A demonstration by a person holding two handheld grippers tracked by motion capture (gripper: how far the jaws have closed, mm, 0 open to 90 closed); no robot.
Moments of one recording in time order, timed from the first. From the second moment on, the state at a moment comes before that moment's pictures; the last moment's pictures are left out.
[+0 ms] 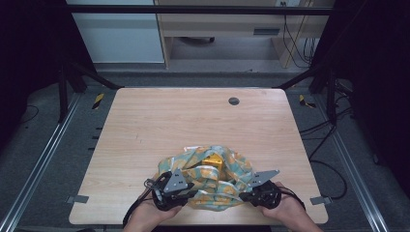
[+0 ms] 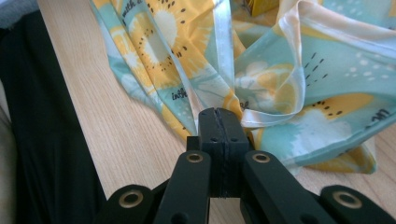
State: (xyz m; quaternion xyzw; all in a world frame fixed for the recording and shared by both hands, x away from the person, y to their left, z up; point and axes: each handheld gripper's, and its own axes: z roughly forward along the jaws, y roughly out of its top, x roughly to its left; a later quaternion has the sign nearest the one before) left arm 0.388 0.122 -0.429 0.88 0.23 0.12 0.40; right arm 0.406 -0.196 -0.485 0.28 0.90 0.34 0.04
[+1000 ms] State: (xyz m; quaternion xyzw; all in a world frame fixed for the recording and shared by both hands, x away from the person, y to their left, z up) left arm 0.418 0.117 -0.452 0.89 0.25 0.15 0.36; right arm 0.398 -0.211 -0.446 0.27 0.88 0.39 0.07
